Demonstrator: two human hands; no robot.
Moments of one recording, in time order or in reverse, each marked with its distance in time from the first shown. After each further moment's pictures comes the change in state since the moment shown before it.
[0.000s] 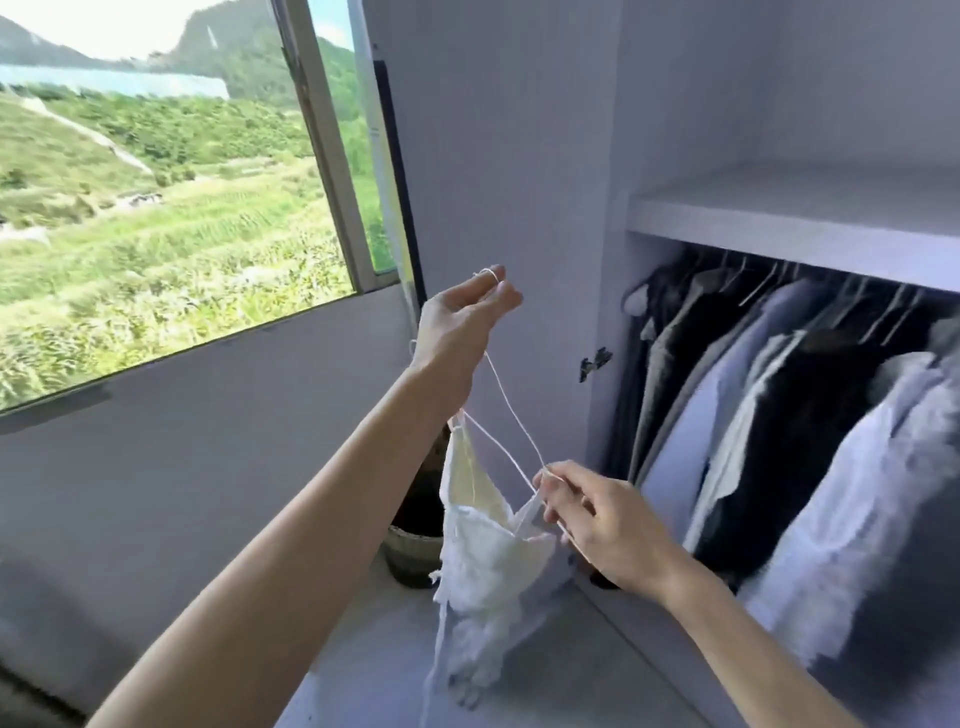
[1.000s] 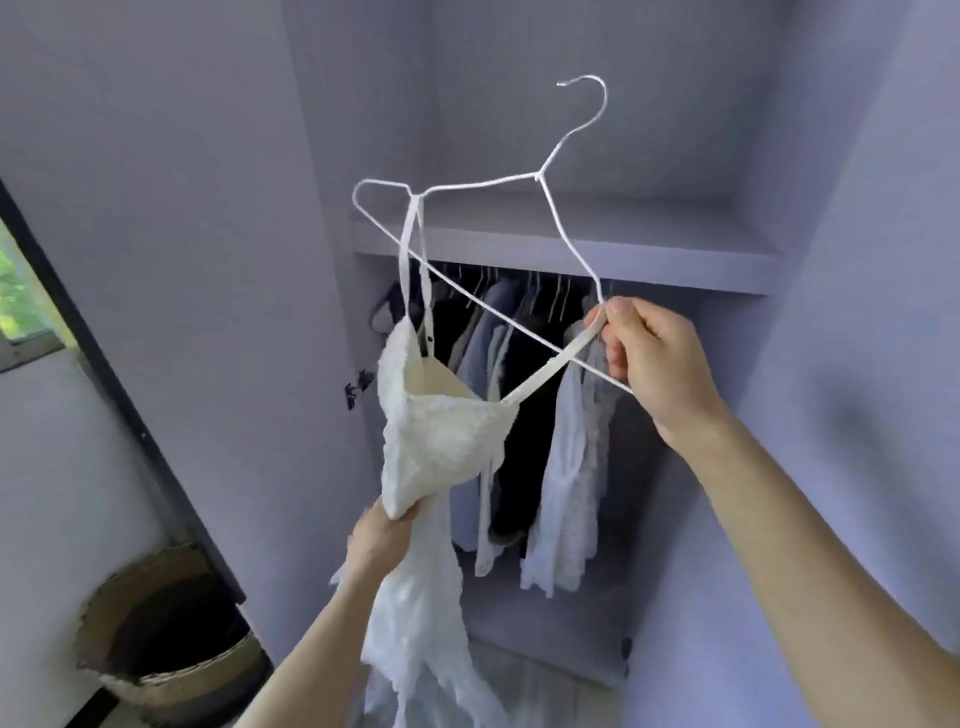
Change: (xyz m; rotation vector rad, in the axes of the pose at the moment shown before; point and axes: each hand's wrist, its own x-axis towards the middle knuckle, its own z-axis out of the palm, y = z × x) left_hand -0.023 -0.269 0.084 0.823 -0.477 -0.292; right_hand -0.065 -0.002 -0.190 0.148 0.939 0.088
